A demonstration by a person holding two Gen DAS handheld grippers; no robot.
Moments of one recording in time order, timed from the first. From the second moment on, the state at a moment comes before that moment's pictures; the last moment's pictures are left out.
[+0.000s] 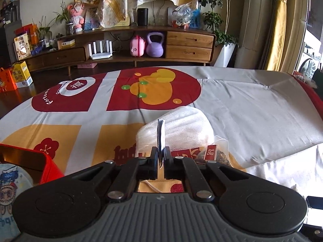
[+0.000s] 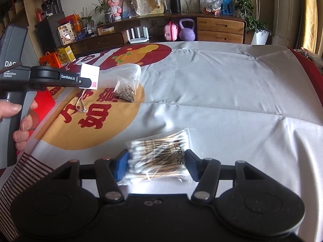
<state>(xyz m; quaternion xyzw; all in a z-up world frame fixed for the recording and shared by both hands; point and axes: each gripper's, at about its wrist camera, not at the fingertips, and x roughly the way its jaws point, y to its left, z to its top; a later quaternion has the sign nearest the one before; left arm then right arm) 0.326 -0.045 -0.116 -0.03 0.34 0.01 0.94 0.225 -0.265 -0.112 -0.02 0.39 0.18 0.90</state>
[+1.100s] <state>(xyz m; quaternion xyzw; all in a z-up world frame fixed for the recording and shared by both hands) 0.174 0.075 -0.019 -0.11 0.32 0.01 0.94 0.154 -0.120 0.000 -0.09 0.31 0.32 0.89</state>
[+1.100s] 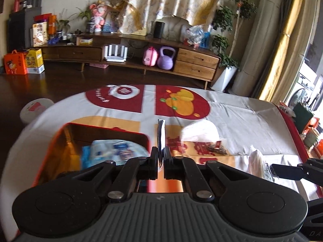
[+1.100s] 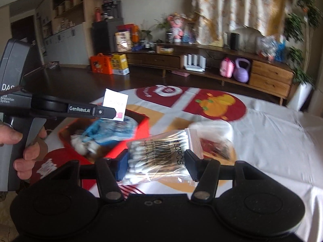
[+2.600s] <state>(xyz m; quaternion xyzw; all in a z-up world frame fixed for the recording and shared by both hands) 0.203 0.199 -0.095 -0.13 0.40 0.08 0.91 0.172 0.039 -0.064 -0.18 0.34 0.36 0.85</state>
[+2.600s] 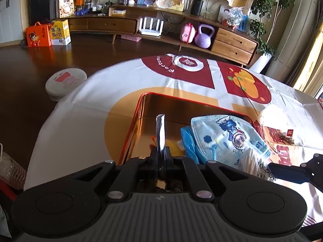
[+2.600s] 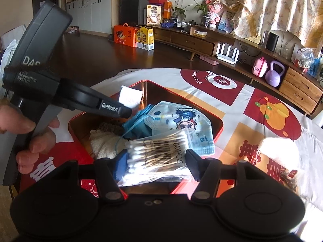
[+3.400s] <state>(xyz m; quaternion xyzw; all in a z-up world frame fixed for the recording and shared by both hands) 0.181 0.194 -0.095 -0.12 0.42 0.09 0.89 0.161 0.022 -0.058 -0.16 0.34 0.35 0.86</state>
